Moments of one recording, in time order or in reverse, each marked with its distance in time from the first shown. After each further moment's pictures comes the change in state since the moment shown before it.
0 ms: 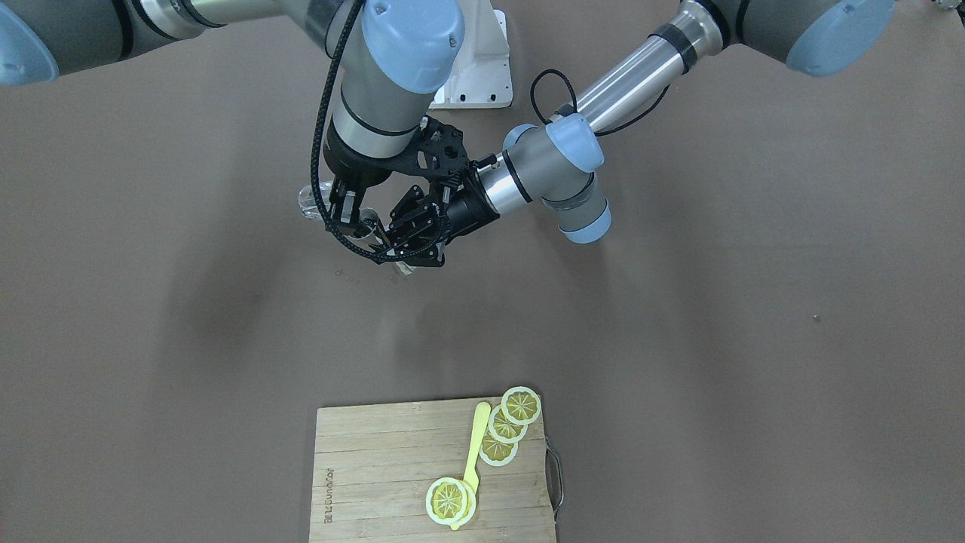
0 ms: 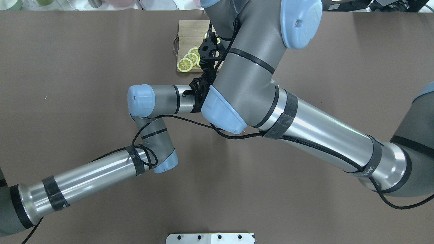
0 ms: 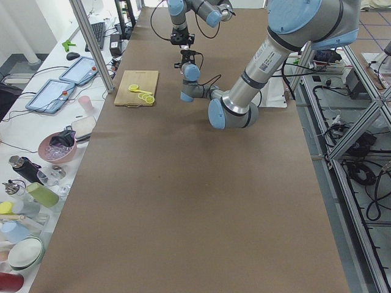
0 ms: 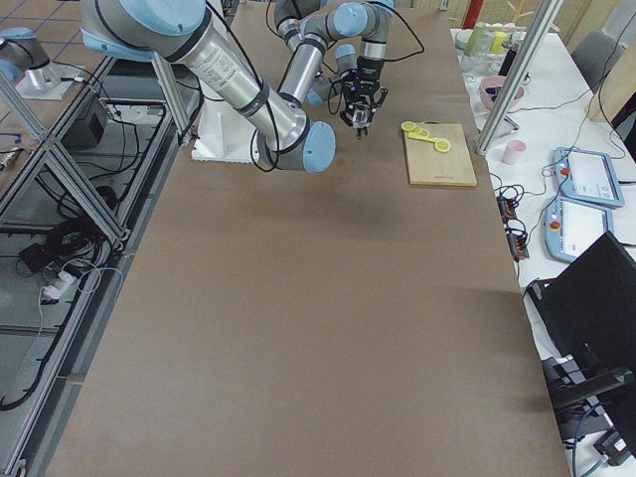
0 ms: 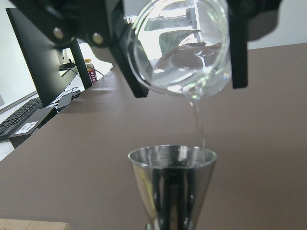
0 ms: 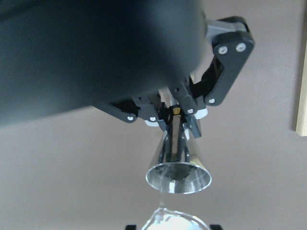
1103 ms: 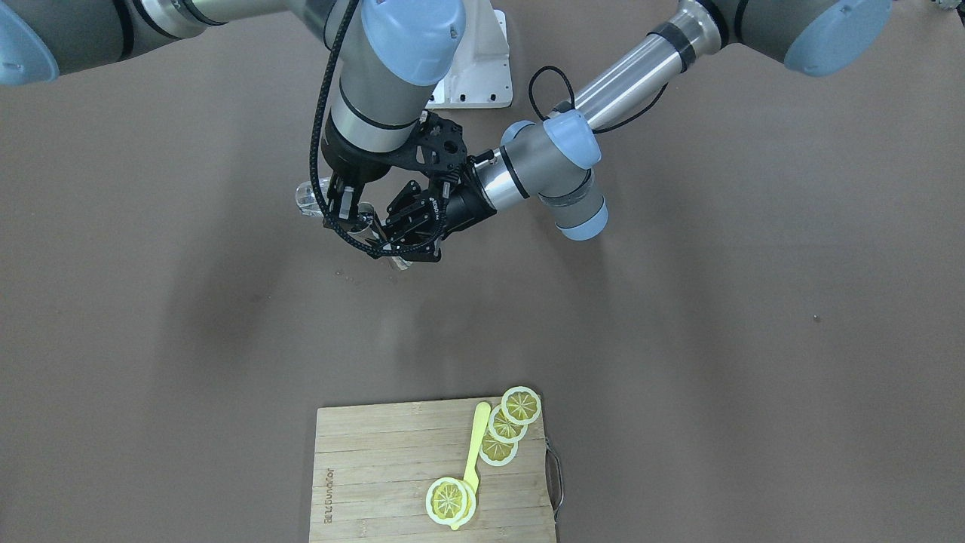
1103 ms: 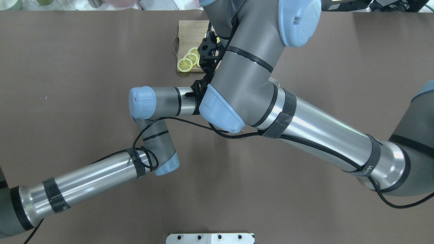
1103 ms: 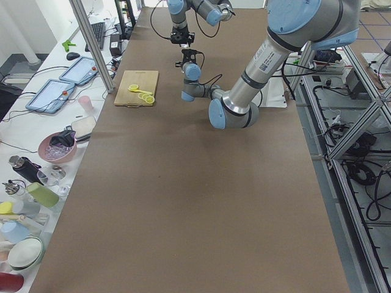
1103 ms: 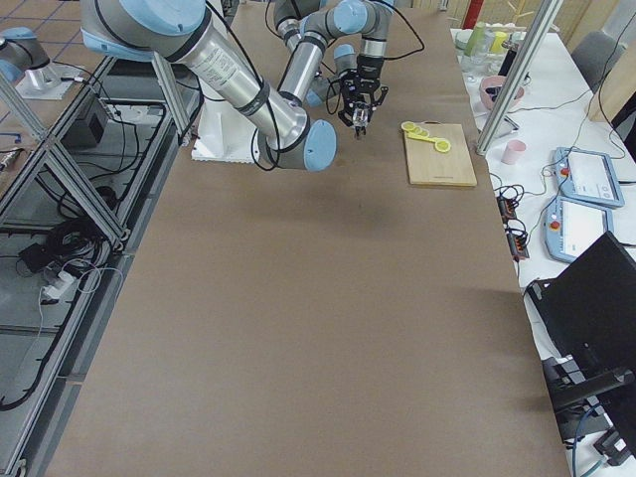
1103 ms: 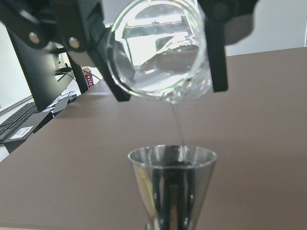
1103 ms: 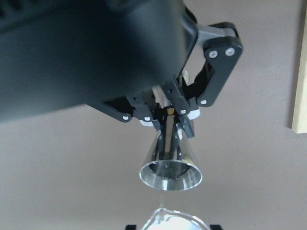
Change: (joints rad) left arm 0.005 0.001 -0.008 0.000 0.001 0.001; right arm 0.005 0.004 0.018 -0.019 -0.006 -0.011
